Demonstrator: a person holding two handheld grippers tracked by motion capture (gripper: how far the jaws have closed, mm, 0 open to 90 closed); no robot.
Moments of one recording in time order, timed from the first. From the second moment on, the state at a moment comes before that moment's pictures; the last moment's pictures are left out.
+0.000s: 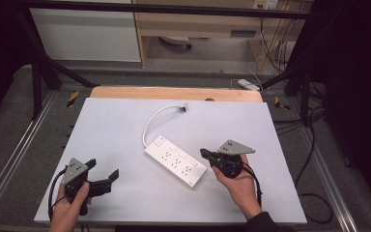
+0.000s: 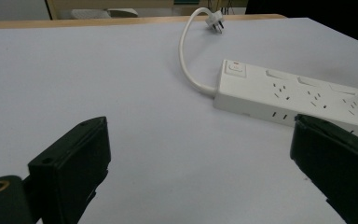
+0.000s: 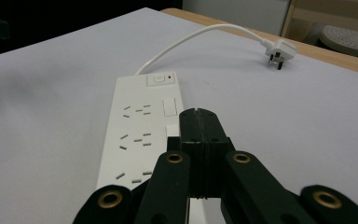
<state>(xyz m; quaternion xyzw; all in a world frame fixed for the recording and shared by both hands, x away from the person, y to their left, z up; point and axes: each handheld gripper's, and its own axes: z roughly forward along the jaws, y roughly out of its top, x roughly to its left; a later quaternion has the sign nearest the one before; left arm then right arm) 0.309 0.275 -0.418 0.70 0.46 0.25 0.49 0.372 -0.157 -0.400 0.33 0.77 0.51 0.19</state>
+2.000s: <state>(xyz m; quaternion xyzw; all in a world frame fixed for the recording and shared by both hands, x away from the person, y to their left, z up) 0.309 0.274 -0.418 0.70 0.46 0.25 0.49 0.383 -0.144 -0.432 0.34 0.81 0.45 0.15</state>
